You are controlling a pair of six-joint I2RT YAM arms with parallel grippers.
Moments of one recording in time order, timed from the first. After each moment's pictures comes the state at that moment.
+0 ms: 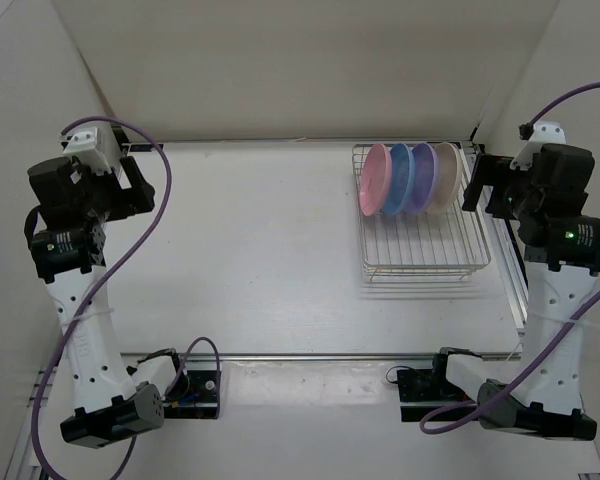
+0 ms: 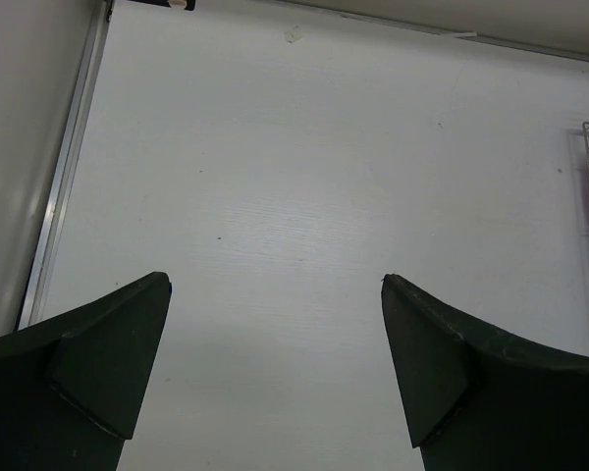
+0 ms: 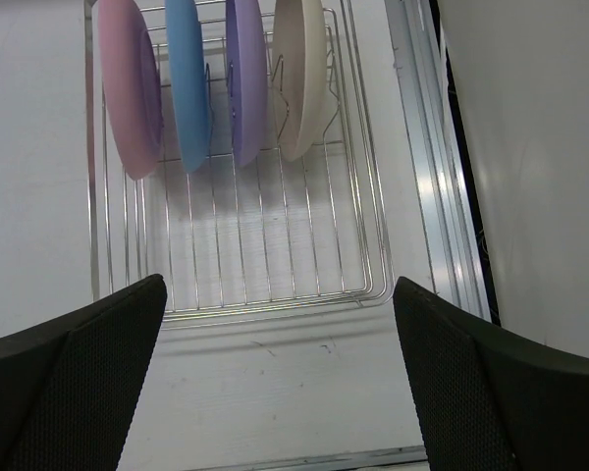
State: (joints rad) left arm 0.30 1.05 1.48 -0.86 0.27 -0.02; right arm -0.11 1.07 1.62 -1.06 -0.05 -0.01
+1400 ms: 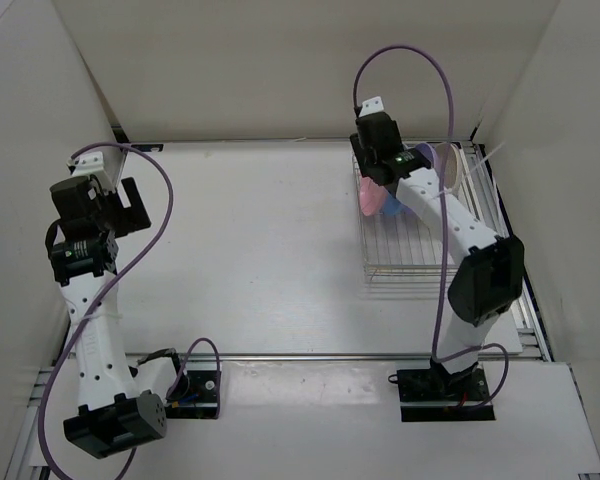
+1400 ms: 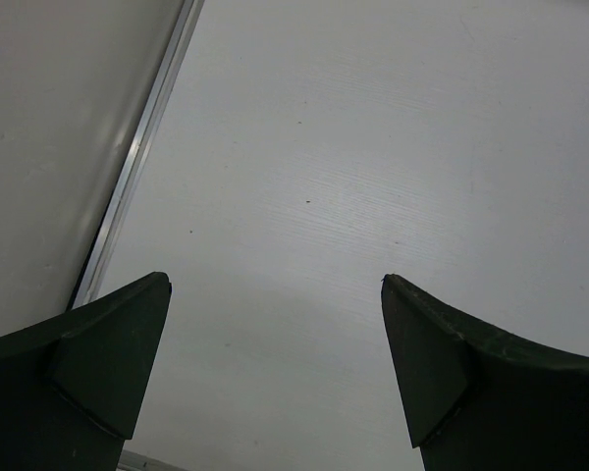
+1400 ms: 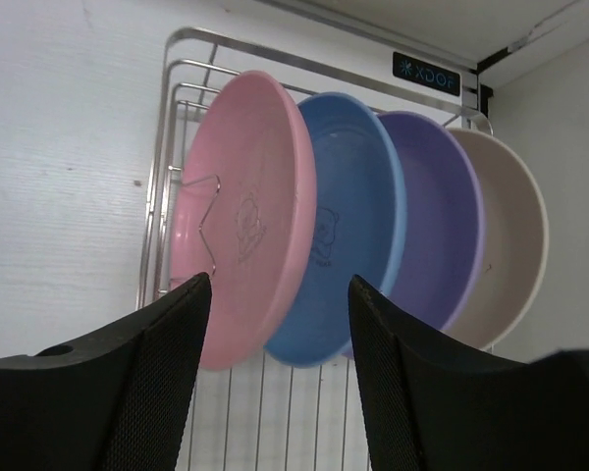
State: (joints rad) left arm 0.30 0.99 1.24 -0.75 0.03 0.01; right arm 0.49 1.72 1.68 -0.55 0.51 -0.10
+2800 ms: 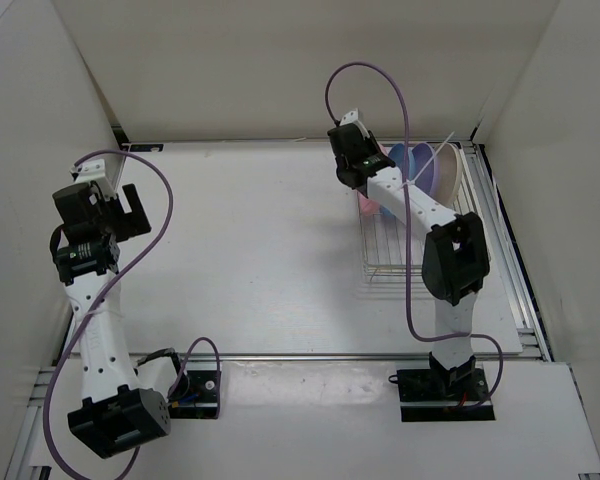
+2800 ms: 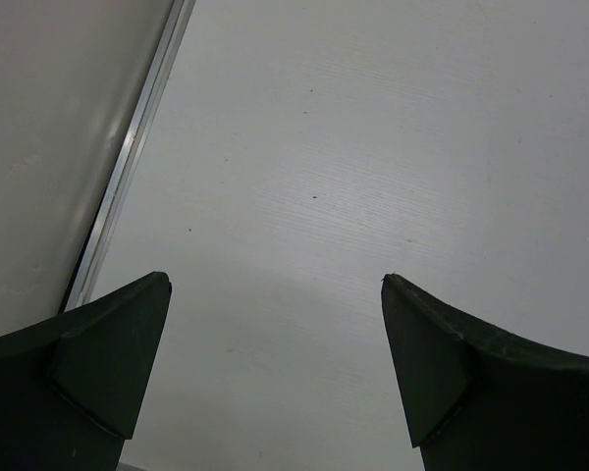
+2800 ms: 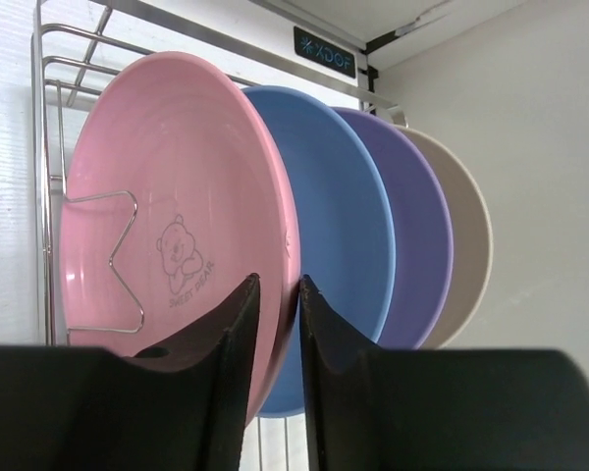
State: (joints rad) left arm 0.35 0.99 1.14 -0.67 0.07 0.04; right arm 0.54 1.99 1.76 -0.46 0.87 -0.26
